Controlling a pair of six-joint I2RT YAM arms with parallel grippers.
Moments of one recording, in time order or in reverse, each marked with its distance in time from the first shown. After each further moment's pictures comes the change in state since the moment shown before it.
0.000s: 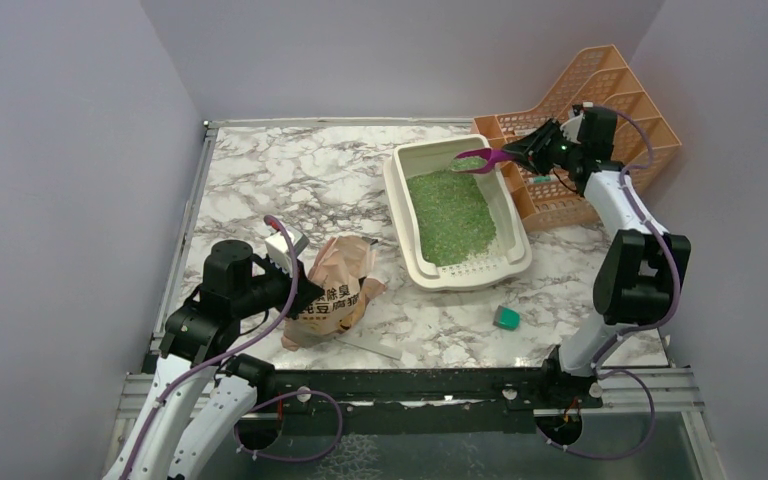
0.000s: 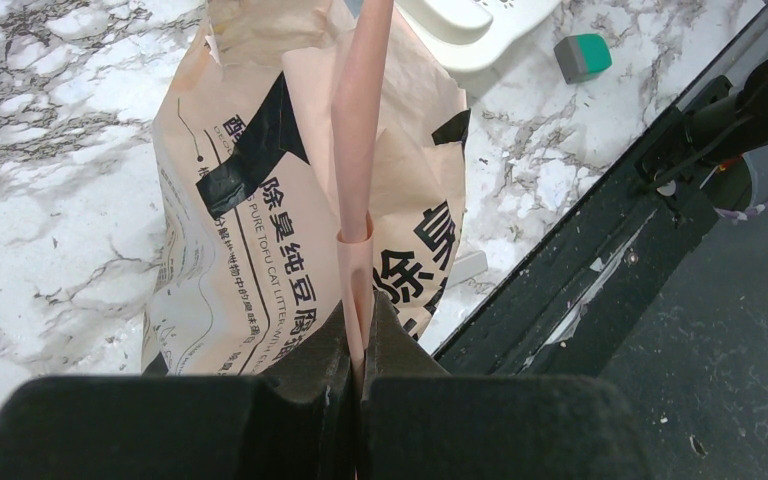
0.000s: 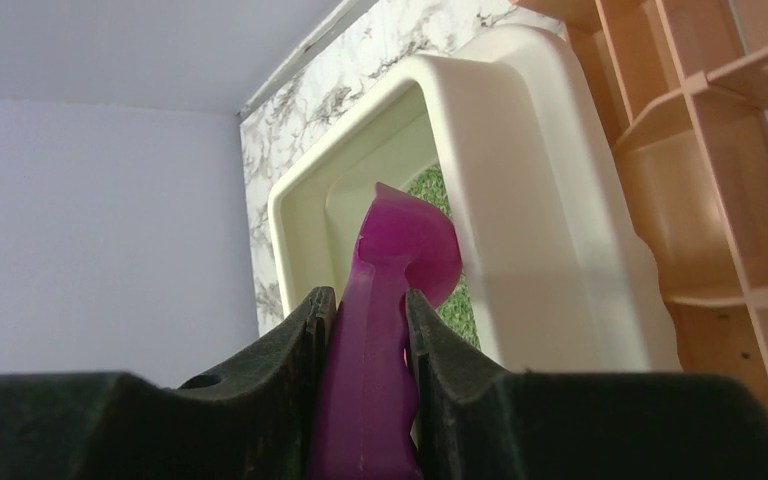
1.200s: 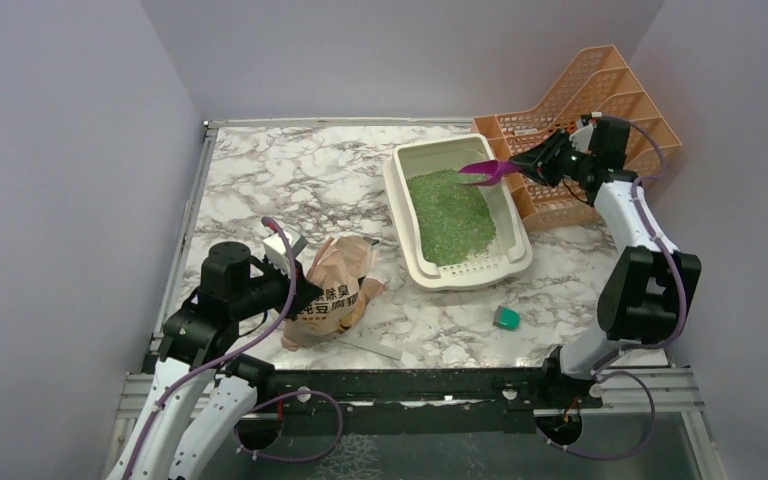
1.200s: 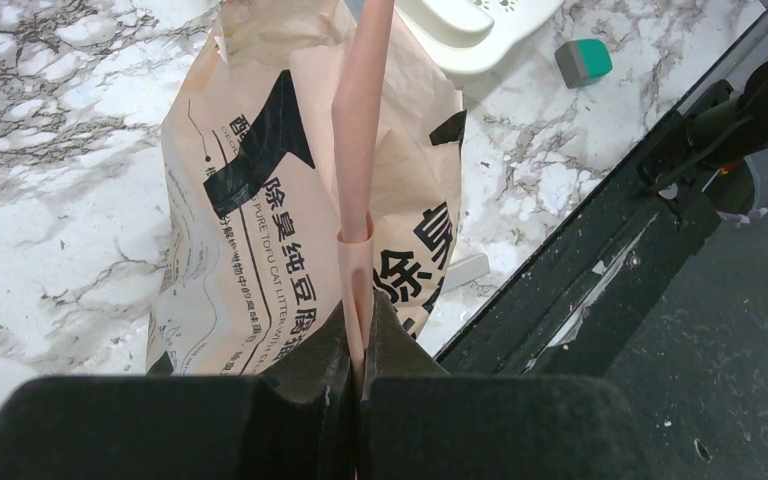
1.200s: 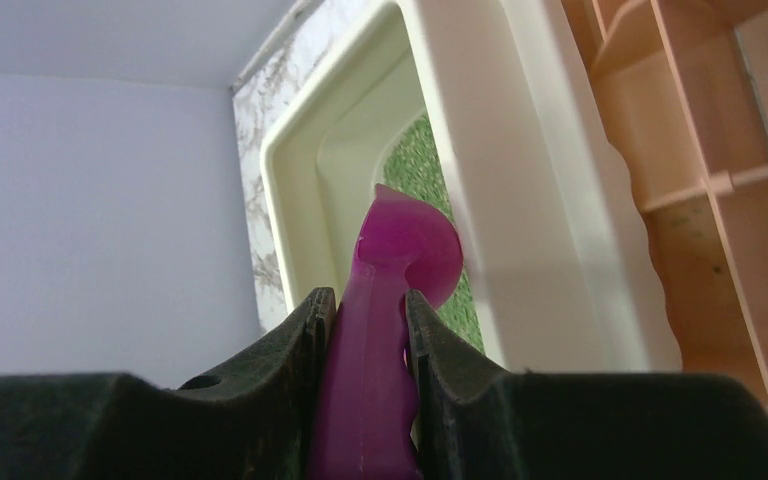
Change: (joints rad) left arm 0.005 -0.016 0.000 -0.001 0.000 -0.003; right arm -0.056 -0.179 -0.135 -0.110 -0.039 -0.065
